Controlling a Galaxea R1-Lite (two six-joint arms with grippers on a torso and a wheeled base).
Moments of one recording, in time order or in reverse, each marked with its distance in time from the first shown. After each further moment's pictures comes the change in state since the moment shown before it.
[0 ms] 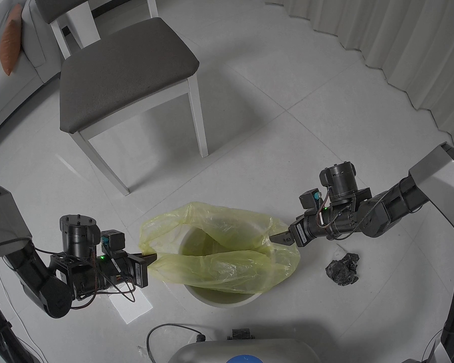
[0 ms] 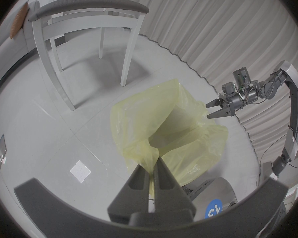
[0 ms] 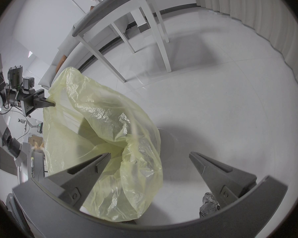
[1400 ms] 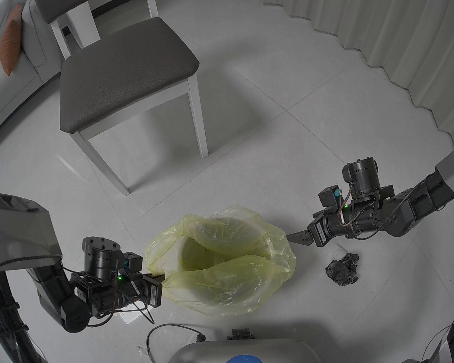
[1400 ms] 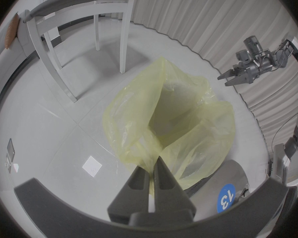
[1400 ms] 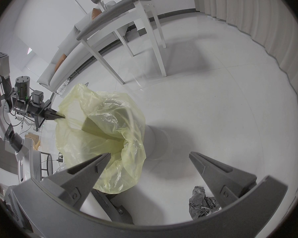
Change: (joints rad) left arm -0.101 0.160 0.024 -0.095 0.155 0.044; right arm -0.046 -0.124 0.121 -0.008 0.000 -0.051
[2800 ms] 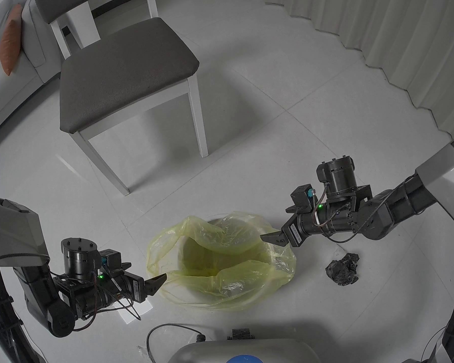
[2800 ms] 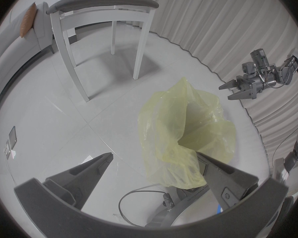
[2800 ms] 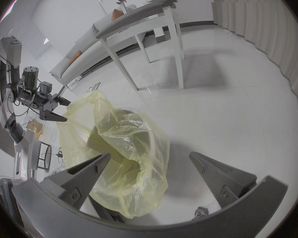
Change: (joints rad) left arm 0.086 -0.043 0.158 -0.188 -0.023 -0.063; right arm 0.103 0.105 -0.130 -0.039 0.011 -0.079
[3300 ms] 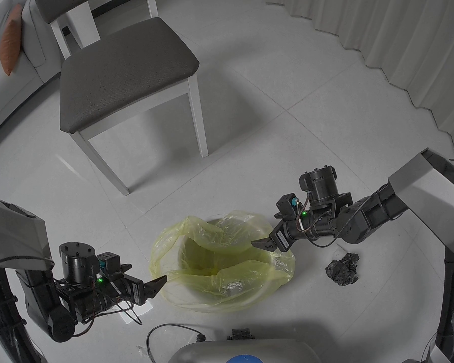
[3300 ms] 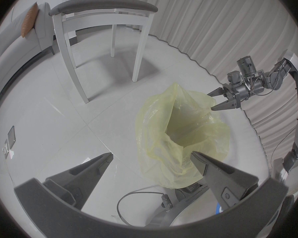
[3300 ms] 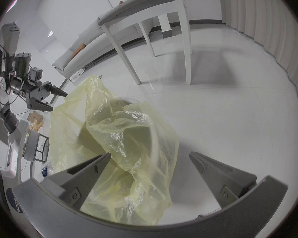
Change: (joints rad) left arm -0.007 0.040 0.044 -0.110 -0.009 -0.007; right arm 0.010 0.126 -0.096 -0.009 -0.001 -0.038
